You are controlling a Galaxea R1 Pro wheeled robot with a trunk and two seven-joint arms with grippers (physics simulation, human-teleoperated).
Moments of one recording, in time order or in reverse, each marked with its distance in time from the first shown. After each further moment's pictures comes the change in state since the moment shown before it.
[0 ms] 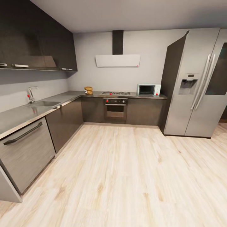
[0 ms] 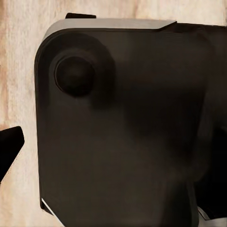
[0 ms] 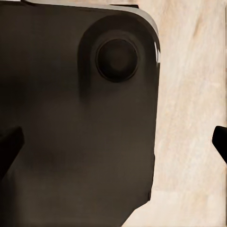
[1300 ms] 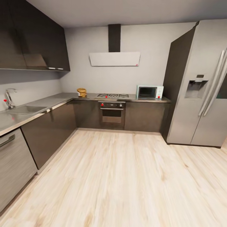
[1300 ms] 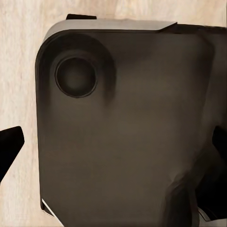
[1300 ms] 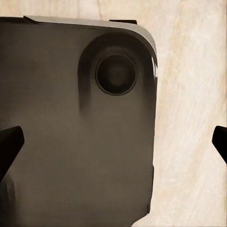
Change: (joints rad) left arm 0.000 0.000 0.002 0.001 -0.001 -0.004 0.001; right arm 0.000 -0.001 0.001 0.004 0.000 -0.053 0.000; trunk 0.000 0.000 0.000
